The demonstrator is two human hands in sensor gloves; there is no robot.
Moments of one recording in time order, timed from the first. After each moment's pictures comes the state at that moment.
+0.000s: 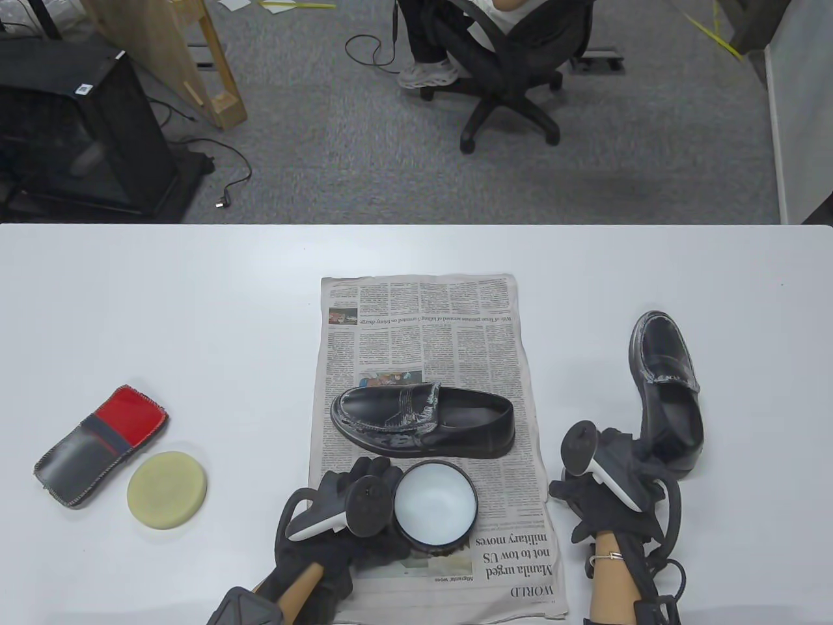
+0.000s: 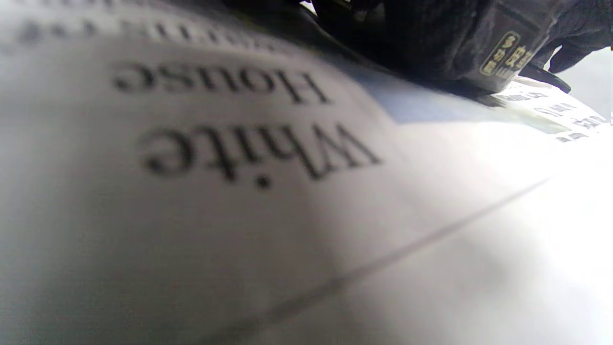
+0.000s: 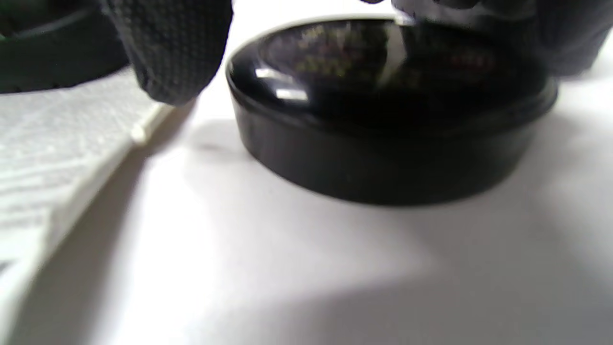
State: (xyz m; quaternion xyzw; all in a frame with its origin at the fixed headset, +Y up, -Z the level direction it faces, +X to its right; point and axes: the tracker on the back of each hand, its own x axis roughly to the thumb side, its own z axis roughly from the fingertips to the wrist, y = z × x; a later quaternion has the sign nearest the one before) left_hand -0.118 -0.783 -0.203 -0.26 -0.23 0.09 0.93; right_hand 0.216 -0.738 -0.238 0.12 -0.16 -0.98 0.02
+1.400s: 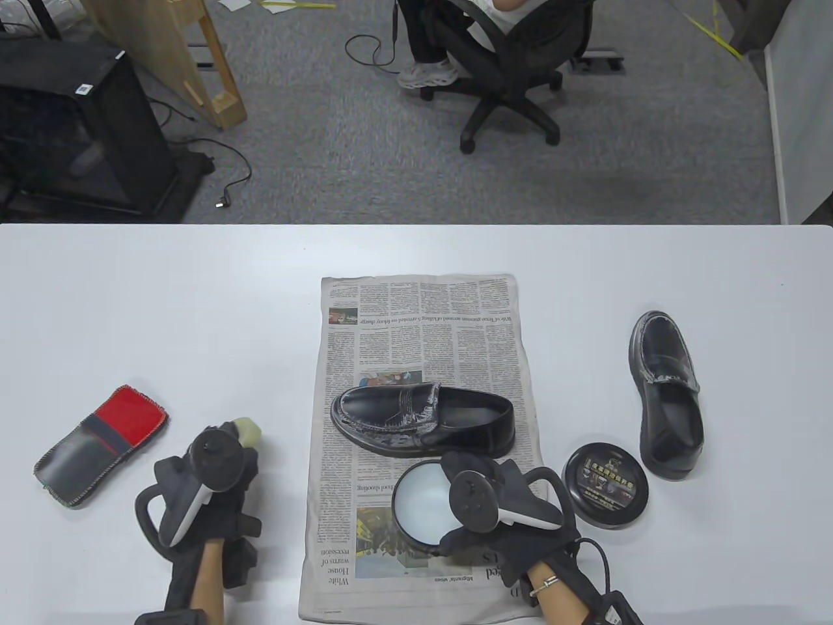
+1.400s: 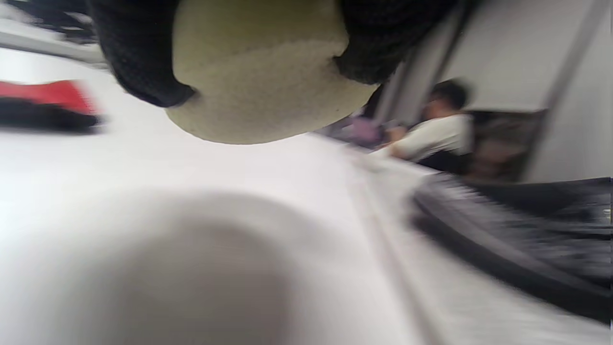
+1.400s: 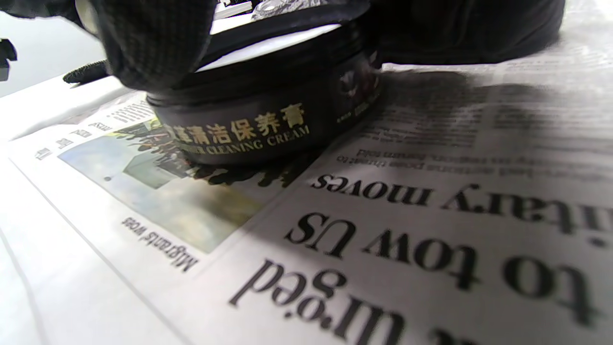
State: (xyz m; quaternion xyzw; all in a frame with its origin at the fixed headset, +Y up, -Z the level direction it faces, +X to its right) left_hand -0.245 -0.705 -0.210 -0.01 0.05 0.15 0.99; right_hand 0.089 -0.742 -0.209 -0.24 -0.19 -0.95 -0.04
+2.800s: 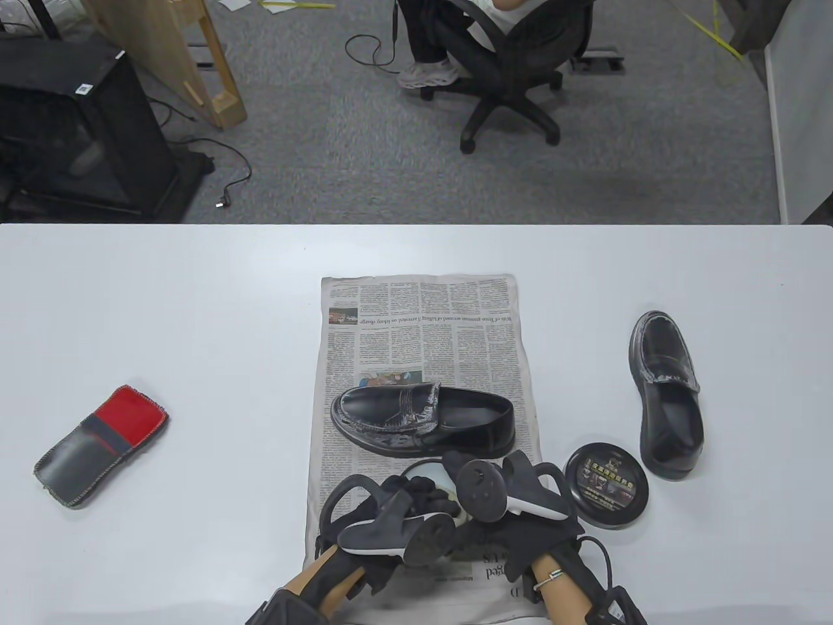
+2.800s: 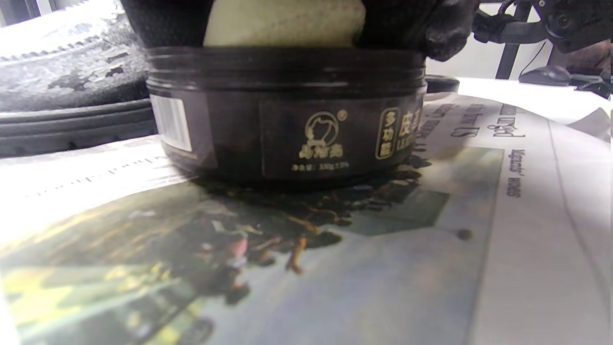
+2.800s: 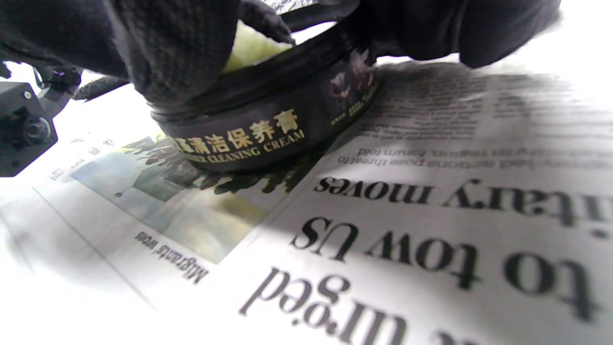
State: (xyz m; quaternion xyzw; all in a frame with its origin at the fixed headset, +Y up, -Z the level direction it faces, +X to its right) left_hand -0.051 -0.741 -0.186 -0.08 -0.37 -0.04 0.92; right_hand 0.094 -0.744 -0.216 -0.24 -0.21 -0.95 -0.06
